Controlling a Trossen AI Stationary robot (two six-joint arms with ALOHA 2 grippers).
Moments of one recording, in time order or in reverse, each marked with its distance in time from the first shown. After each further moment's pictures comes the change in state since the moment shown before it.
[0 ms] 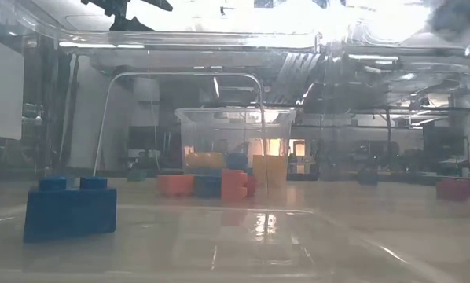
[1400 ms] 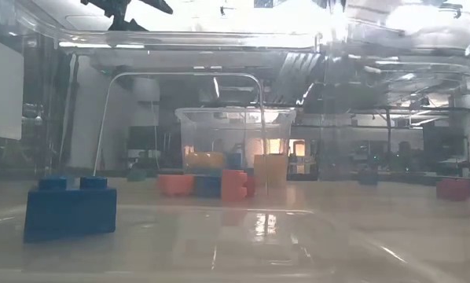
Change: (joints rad) left arm 0.000 0.000 0.000 -0.001 -0.053 -0.058; right arm -0.535 0.018 0.158 0.166 -0.227 -0.777
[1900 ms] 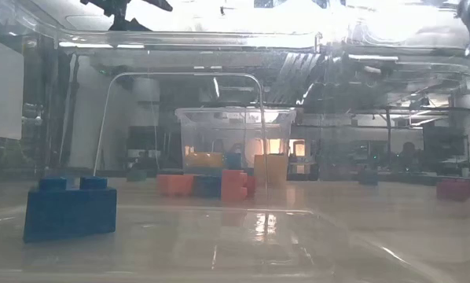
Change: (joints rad) left arm 0.000 0.000 0.000 -0.008 0.062 0.020; right arm 0.640 0.075 -0.272 0.086 -0.073 1.198
